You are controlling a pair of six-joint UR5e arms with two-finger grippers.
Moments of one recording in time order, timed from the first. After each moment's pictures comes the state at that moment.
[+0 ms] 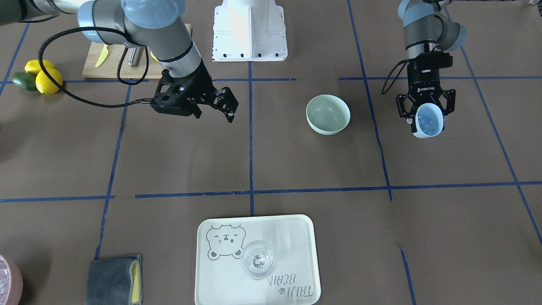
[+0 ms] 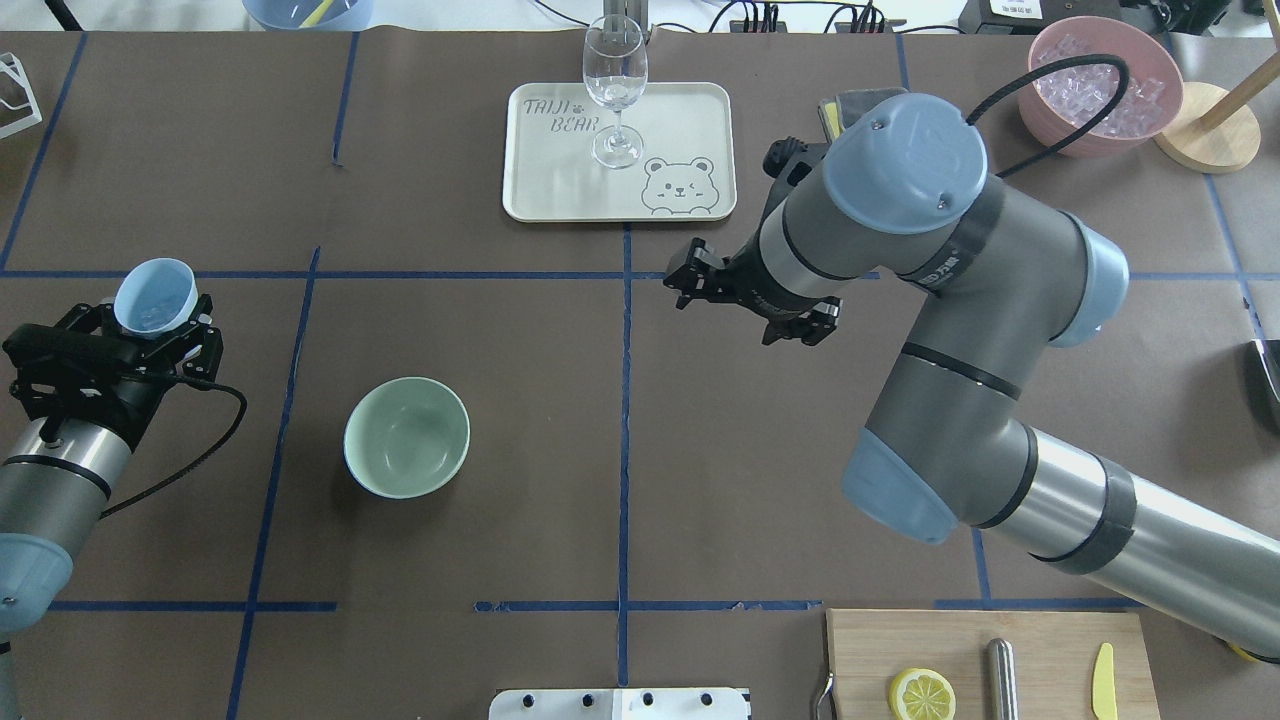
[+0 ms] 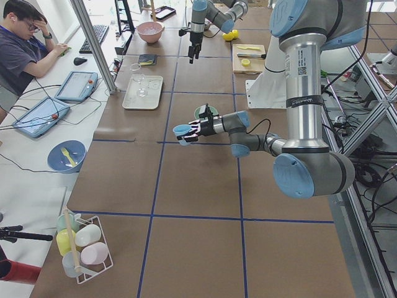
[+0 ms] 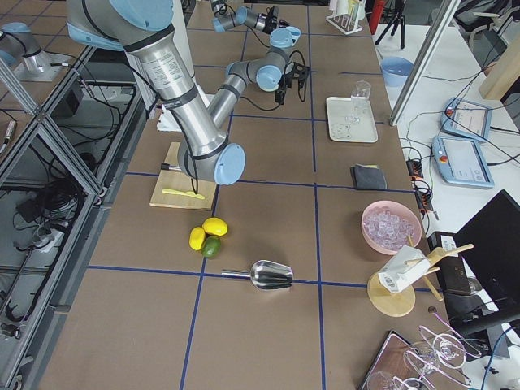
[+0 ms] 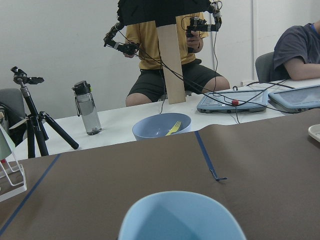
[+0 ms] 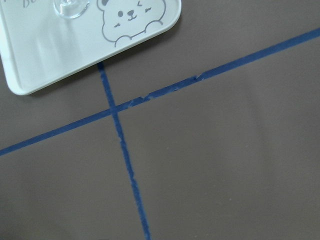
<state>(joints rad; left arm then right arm) -0.35 -1.42 -1.81 -2.62 -0.65 -0.85 0.65 -1.00 1.86 -1.50 1.98 1.50</state>
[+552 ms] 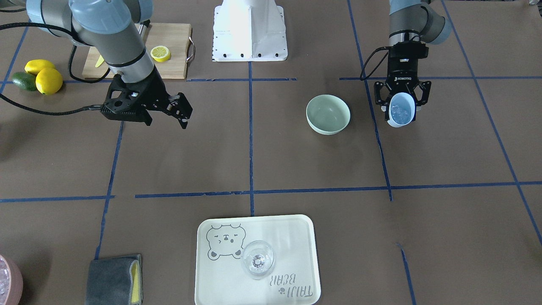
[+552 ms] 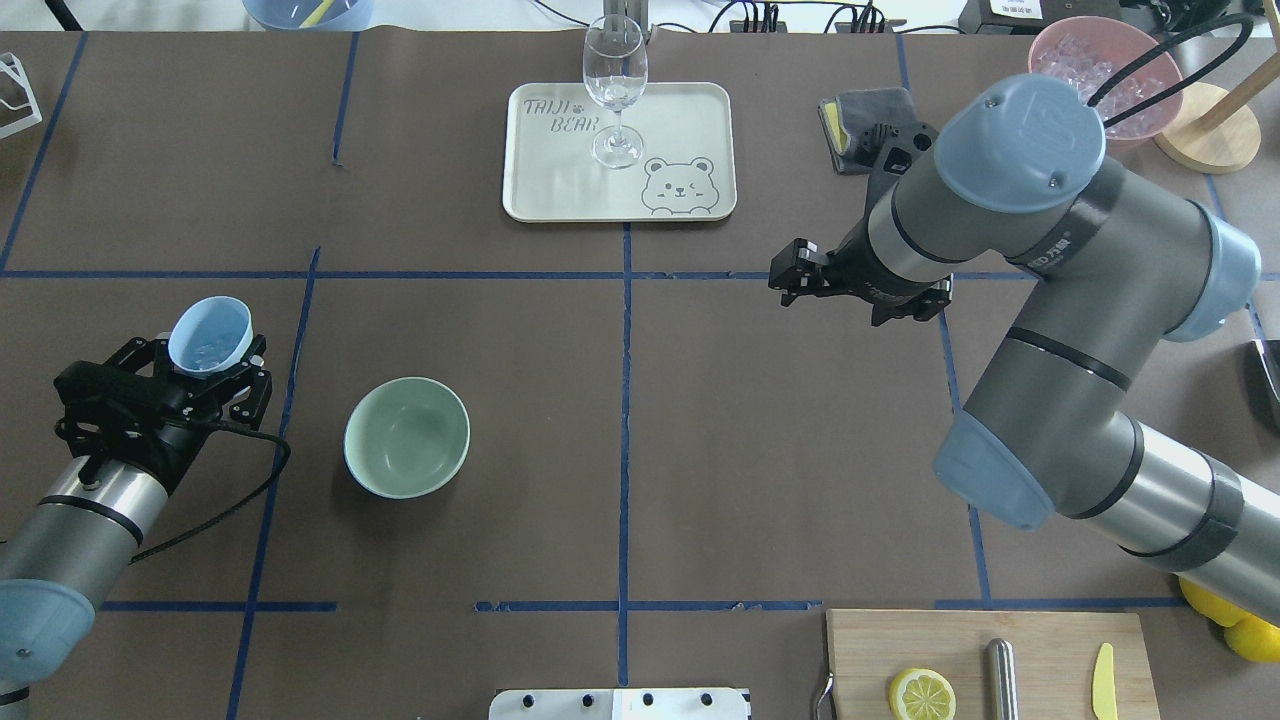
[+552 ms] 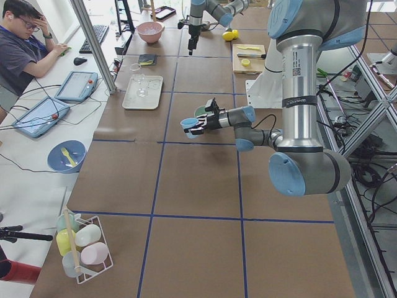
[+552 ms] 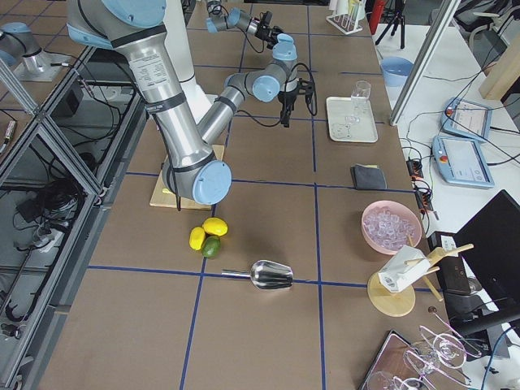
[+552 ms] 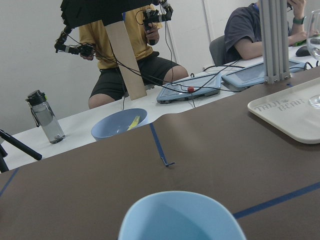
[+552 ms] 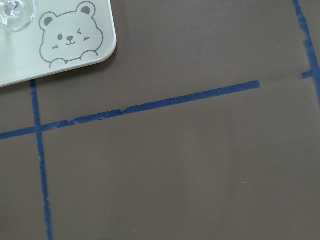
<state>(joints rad) -0.25 -1.43 -1.88 -2.59 -0.64 -0.83 0.72 -1.13 1.94 -1.59 1.98 1.26</state>
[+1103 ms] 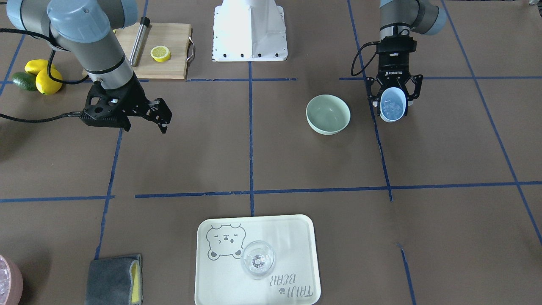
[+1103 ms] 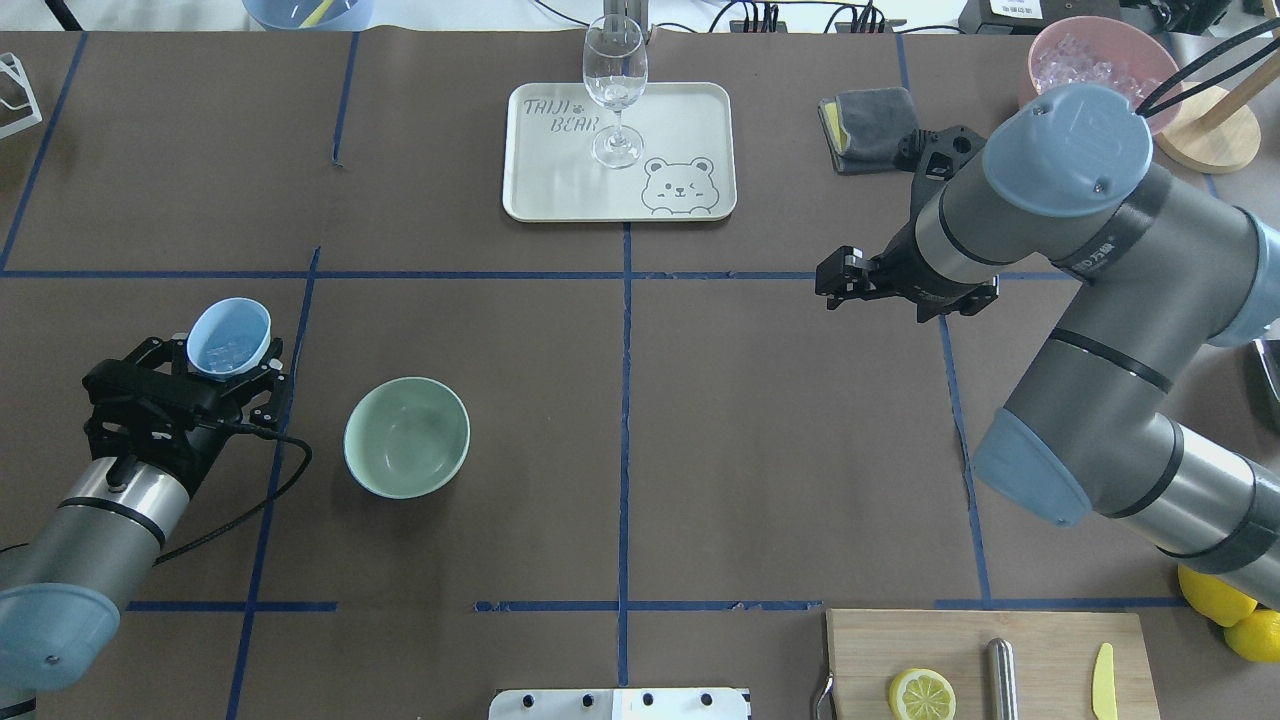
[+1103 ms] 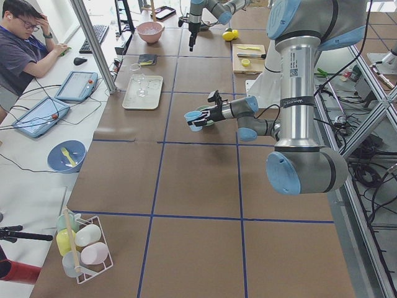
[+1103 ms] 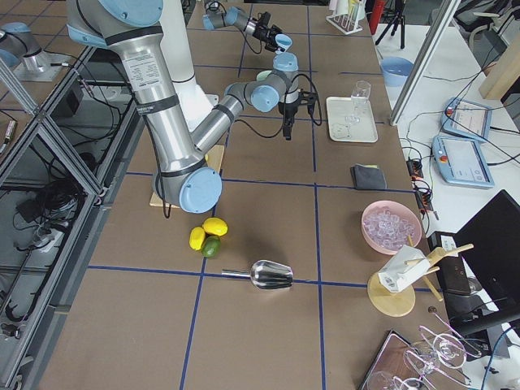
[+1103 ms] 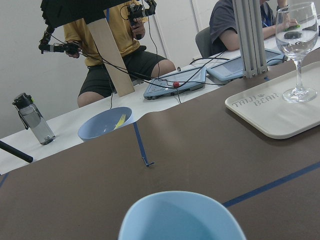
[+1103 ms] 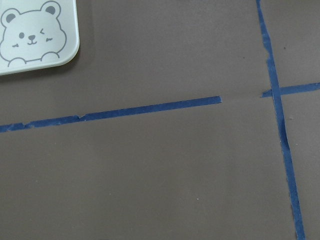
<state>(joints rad) -0.24 -1.46 -1.96 -2.39 -0.64 -0.84 0.75 -1.18 1.94 -1.59 1.97 1.18</state>
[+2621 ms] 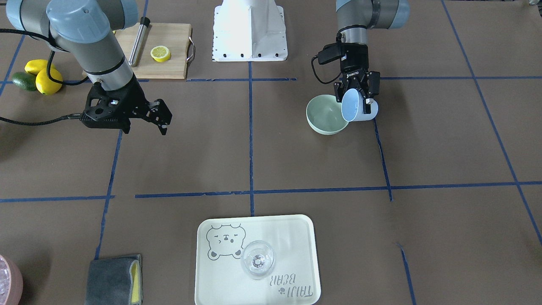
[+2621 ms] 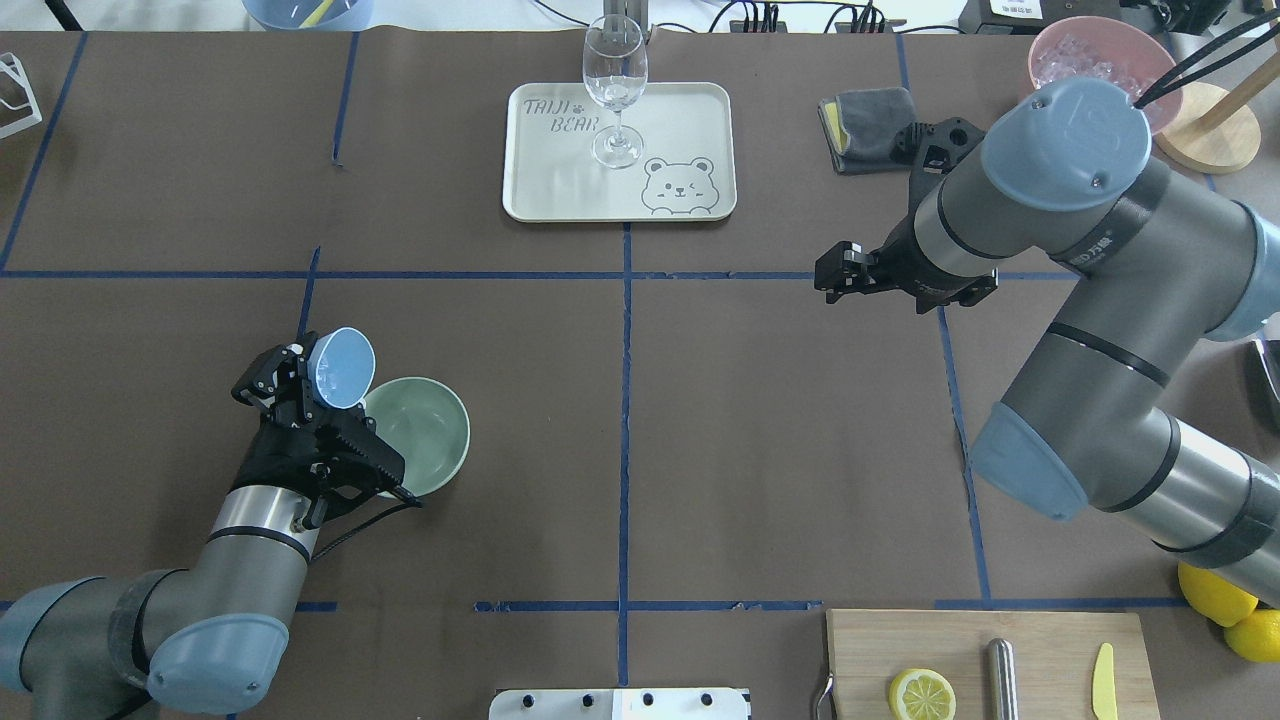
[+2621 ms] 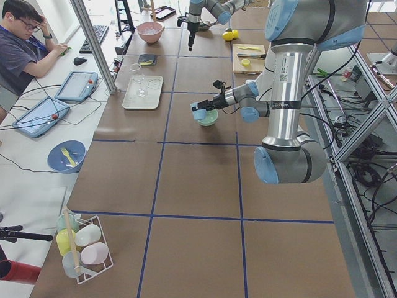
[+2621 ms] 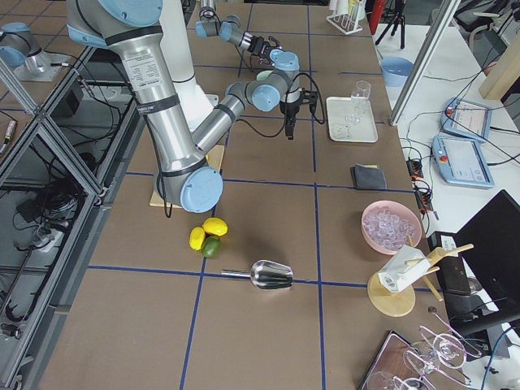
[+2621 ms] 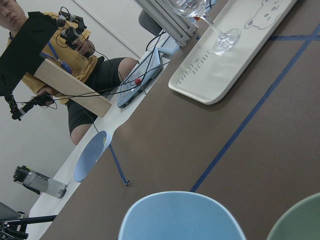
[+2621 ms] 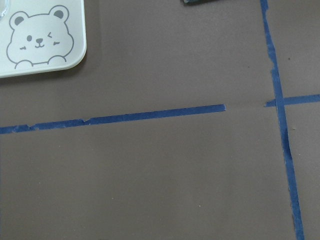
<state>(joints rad) -0.16 -1.65 -1.96 -1.98 -0.54 -0.31 0.75 -1.17 1.93 -1.58 1.96 1.15</state>
